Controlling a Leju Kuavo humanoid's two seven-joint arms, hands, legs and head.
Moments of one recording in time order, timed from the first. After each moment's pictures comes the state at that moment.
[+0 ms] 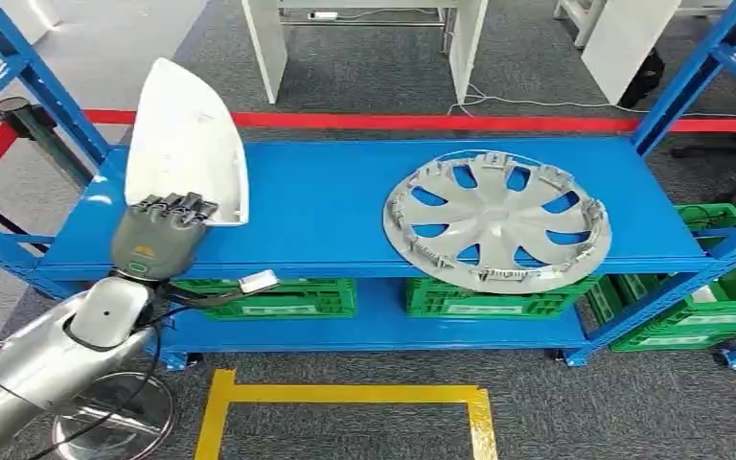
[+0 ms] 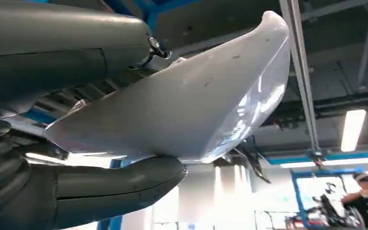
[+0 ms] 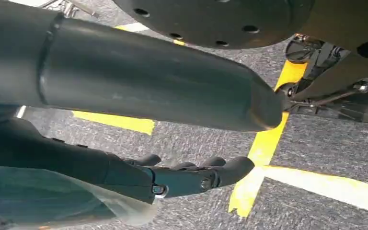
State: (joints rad) left arm -0.50 0.36 -0.72 -1.13 -1.53 0.55 0.32; right arm -0.07 -0.12 1.11 -0.17 -0.89 -0.11 -0.15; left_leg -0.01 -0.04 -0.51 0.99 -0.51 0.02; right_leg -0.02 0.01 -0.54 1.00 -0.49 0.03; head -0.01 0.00
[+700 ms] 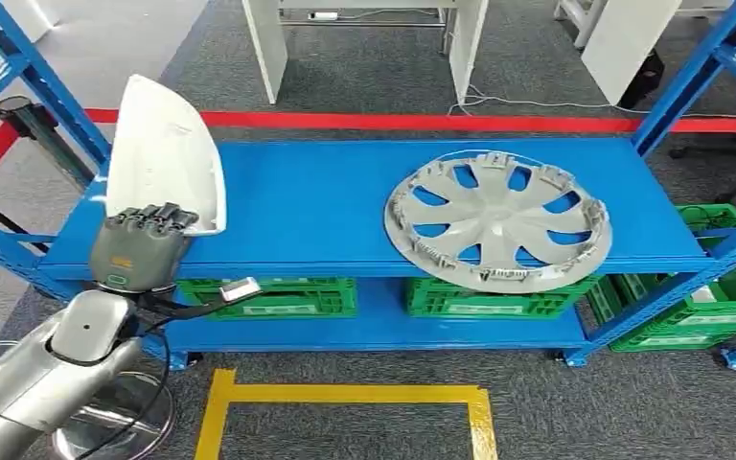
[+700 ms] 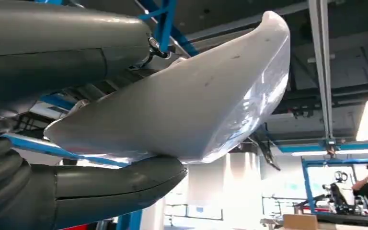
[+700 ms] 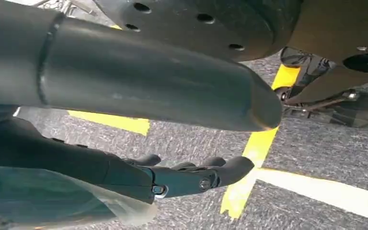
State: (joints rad) left arm -0.36 0.31 -0.52 -1.21 -1.54 0.55 0.22; right arm -0.07 -0.12 1.11 -0.23 -0.86 -0.14 -0.13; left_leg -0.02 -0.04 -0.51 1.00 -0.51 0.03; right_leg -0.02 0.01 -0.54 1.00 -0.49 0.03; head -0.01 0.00
